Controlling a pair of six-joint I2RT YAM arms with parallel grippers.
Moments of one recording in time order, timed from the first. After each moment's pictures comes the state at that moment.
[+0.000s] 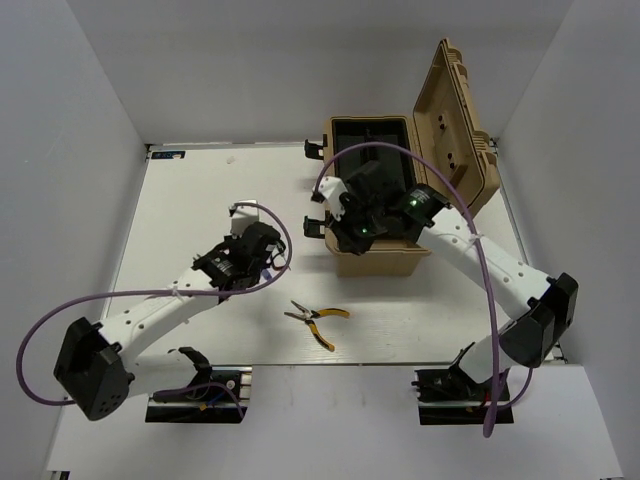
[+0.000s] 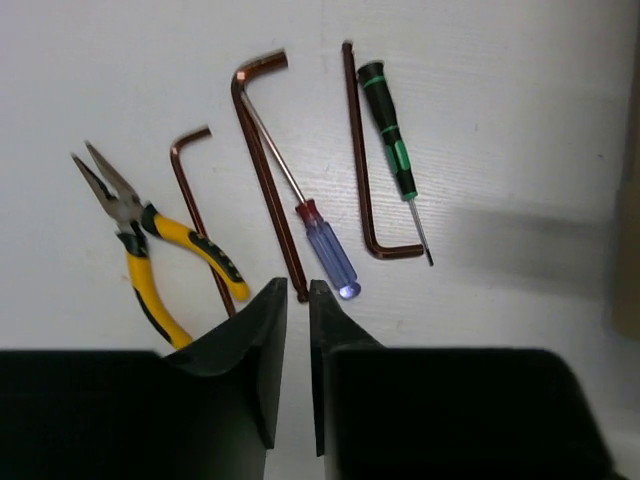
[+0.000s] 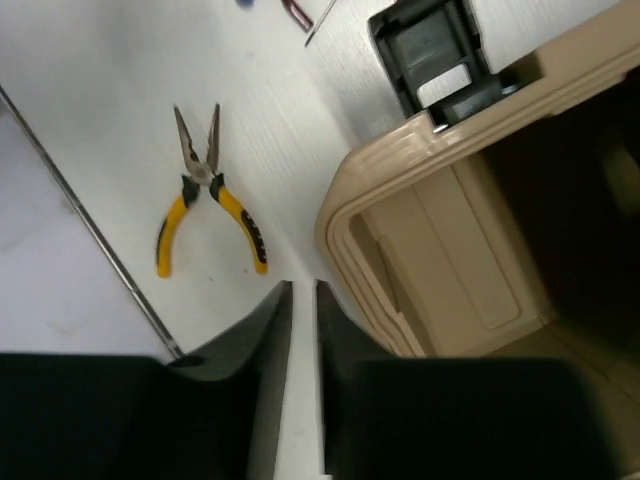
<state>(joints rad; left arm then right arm) -0.73 1.14 0.85 -0.51 -0.69 -0.58 0.81 1.51 1.58 -0.96 -0.23 -0.22</state>
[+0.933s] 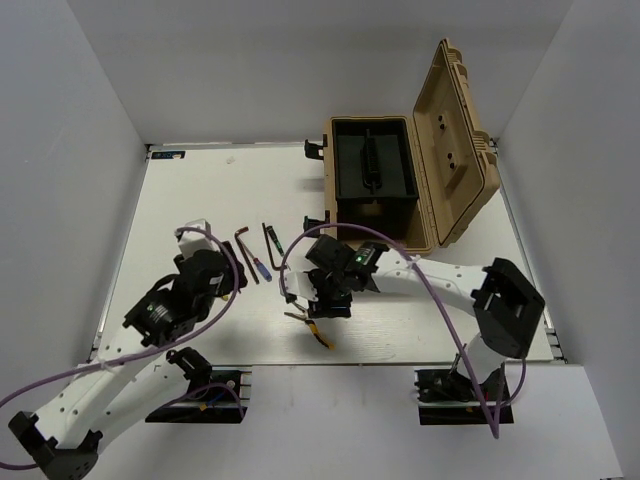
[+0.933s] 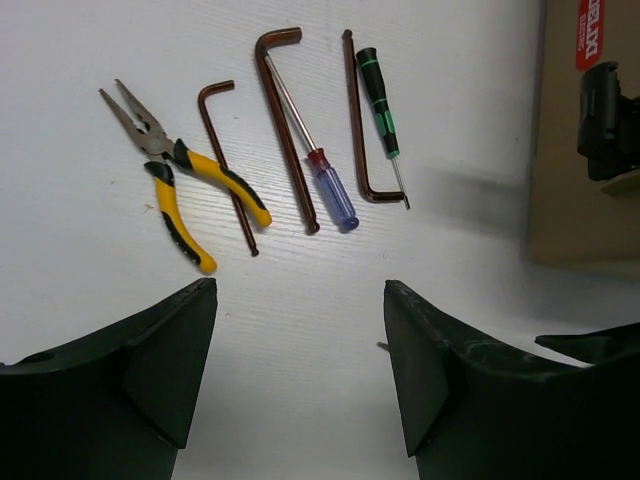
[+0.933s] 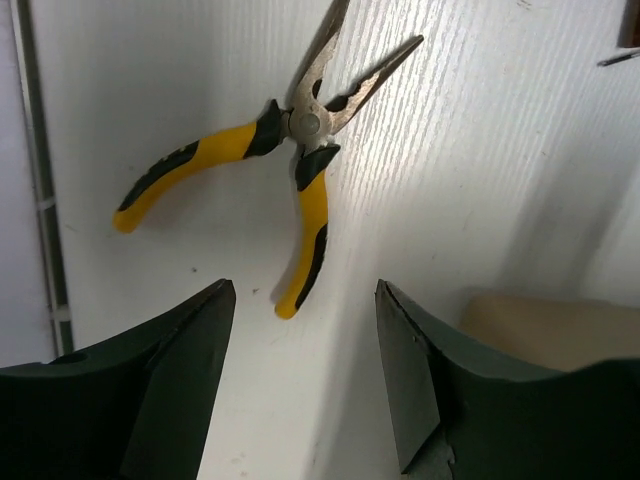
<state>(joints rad) -0.68 0.68 0.76 -0.75 -0.55 -0.68 1.07 1.61 1.15 -0.69 -0.25 -0.70</state>
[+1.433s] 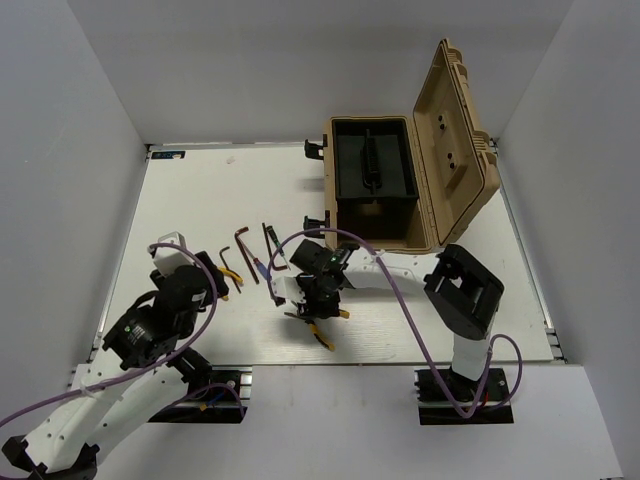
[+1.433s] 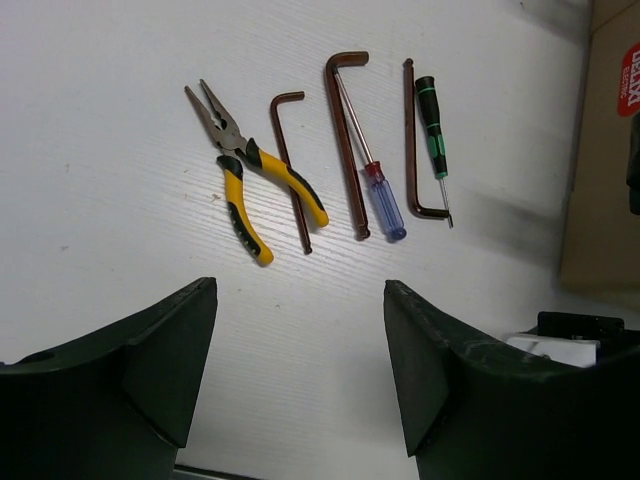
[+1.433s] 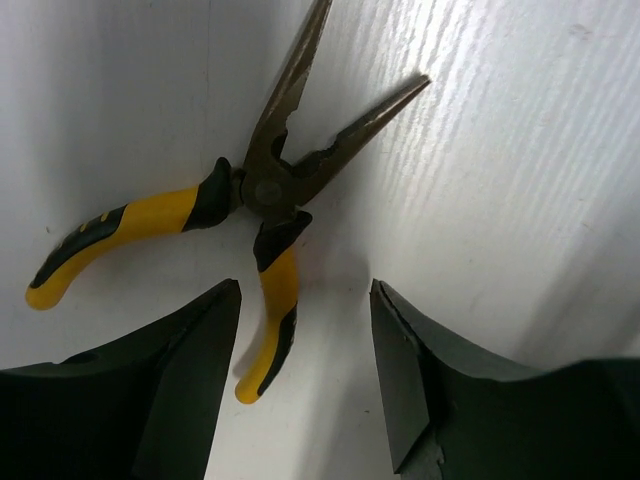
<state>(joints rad) -0.68 0.51 0.76 -0.92 -0.67 -0.74 1.07 1.84 1.24 -0.64 -0.22 -0.72</state>
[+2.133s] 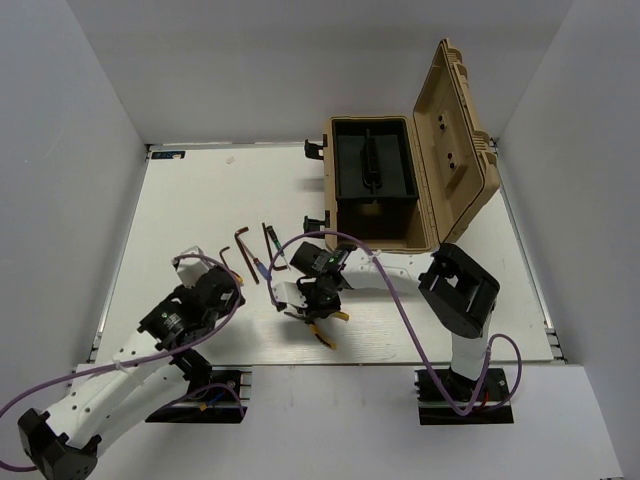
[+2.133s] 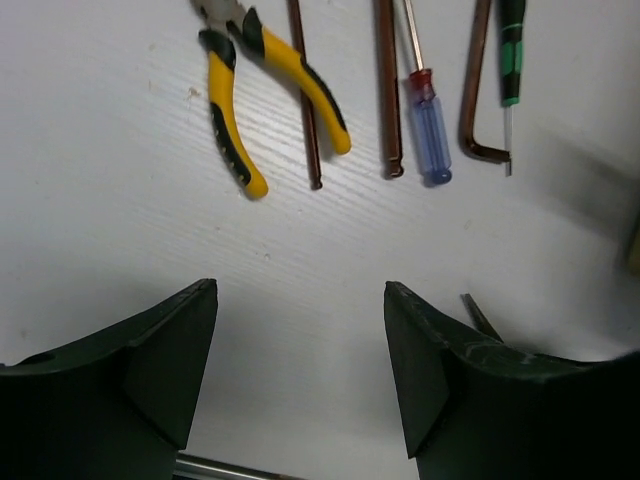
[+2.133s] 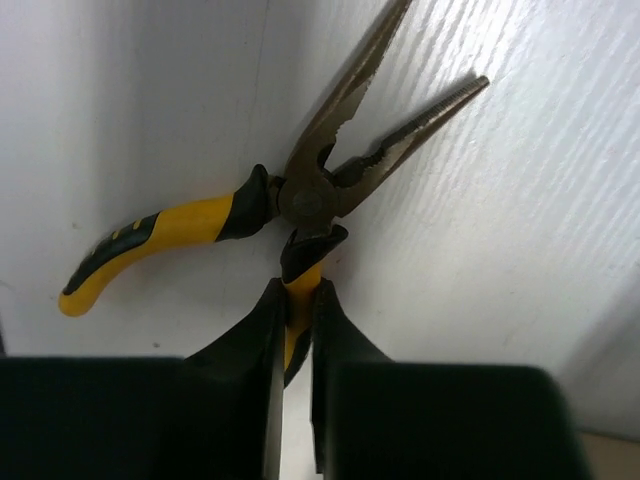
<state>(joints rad) -0.68 0.62 0.58 -0.86 -0.58 -0.96 1.07 1.87 1.23 -0.66 -0.28 -0.77</state>
